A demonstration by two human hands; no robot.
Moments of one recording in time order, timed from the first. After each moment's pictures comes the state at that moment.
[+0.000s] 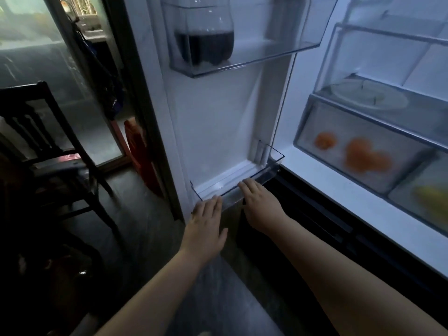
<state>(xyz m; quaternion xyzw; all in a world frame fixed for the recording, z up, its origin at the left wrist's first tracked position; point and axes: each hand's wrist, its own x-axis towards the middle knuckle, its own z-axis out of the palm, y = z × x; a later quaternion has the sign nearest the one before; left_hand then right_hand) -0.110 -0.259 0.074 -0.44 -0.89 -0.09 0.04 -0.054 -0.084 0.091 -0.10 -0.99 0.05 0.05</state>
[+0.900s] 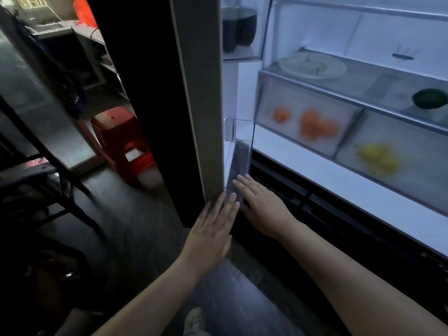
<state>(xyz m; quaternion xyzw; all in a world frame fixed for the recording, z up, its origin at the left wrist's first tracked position) 0.014 -0.237 0.069 -0.60 -0.79 -0.01 0.15 0.090 -0.058 0.077 -0.10 -0.98 0.11 0.14</state>
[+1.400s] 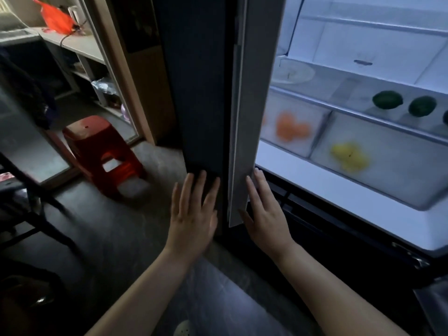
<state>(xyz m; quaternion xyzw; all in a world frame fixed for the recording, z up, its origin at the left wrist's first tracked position) 0.009 -0.210 0.095 -0.53 -0.79 -0.15 0.27 0.141 -0.071 0.083 -0.15 -0.92 0.08 0.34</state>
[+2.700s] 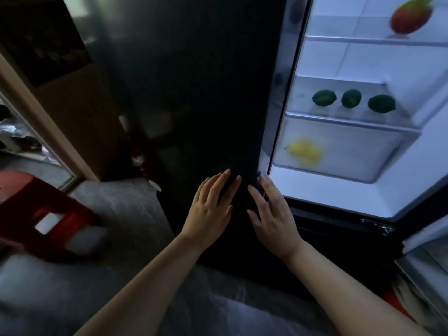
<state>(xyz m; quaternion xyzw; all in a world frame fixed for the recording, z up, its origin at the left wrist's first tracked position) -0.041 -0.079 0.114 -0.74 -0.59 -0.28 0.17 0.137 -0.020 0.093 -0.26 -0.87 -0.08 0.41</state>
